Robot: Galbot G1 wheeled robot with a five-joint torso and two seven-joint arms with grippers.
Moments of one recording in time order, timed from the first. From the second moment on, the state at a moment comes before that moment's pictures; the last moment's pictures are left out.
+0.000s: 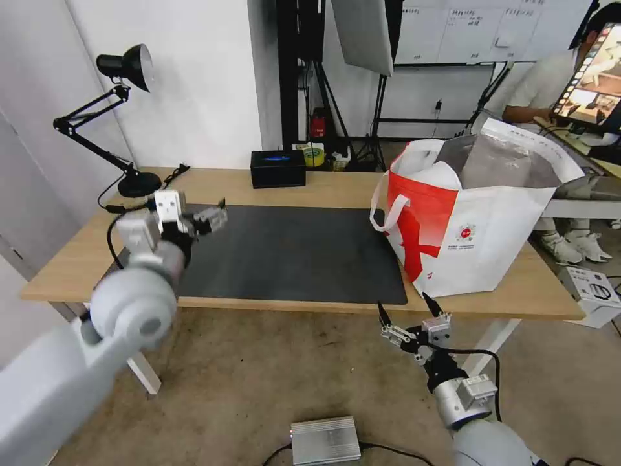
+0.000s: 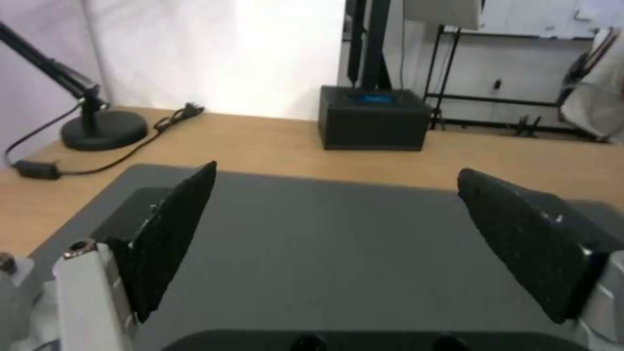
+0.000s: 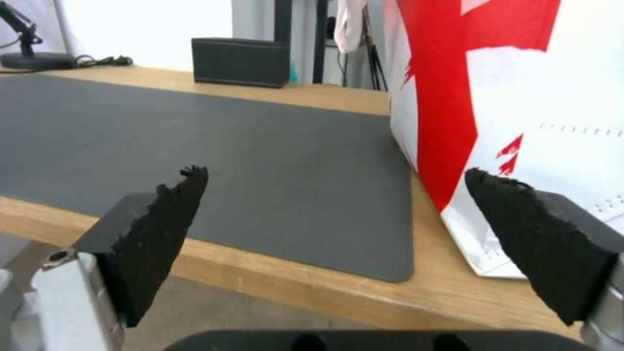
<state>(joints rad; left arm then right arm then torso) 0.96 -0.74 -0.18 -2.21 -0.95 0.32 -0.74 -1.48 0.81 0.13 2.12 0.40 0.15 0.45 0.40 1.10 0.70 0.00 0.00</state>
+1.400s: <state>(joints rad) 1.46 -0.91 -0.34 -2.16 -0.64 0.04 -0.52 -1.48 0.81 0.13 2.12 0.40 0.15 0.45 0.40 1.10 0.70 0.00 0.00</state>
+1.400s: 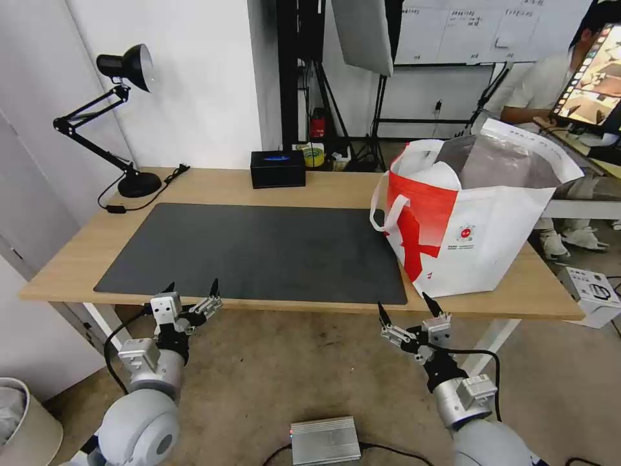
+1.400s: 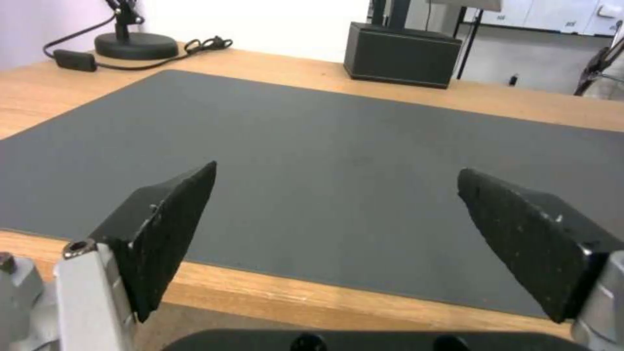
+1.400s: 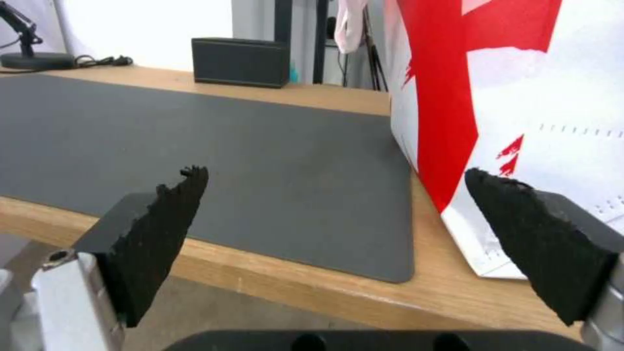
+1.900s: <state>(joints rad) 1.46 -0.90 -0.34 -2.16 -0.64 0.04 -0.53 -1.48 0.81 0.13 2.12 0.40 0.15 0.45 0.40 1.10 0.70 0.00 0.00</state>
